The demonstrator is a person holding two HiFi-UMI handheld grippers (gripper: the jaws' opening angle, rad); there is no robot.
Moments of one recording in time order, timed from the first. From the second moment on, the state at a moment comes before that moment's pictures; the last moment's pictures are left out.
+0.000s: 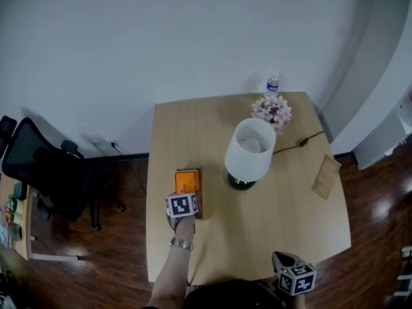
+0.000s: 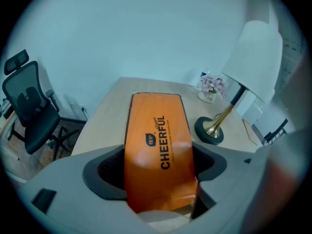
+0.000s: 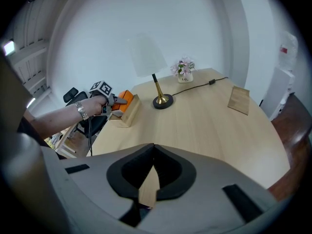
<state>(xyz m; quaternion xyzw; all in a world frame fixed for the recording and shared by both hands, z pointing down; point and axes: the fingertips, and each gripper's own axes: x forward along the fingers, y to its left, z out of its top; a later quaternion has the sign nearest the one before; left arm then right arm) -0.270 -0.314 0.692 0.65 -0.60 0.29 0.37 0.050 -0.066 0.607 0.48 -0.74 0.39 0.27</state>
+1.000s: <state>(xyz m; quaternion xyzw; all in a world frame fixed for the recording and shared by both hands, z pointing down) -0.134 -0.157 0.551 0.86 -0.39 0.23 0.25 0.048 -0.071 0.586 0.46 -0.78 0.35 0.24</state>
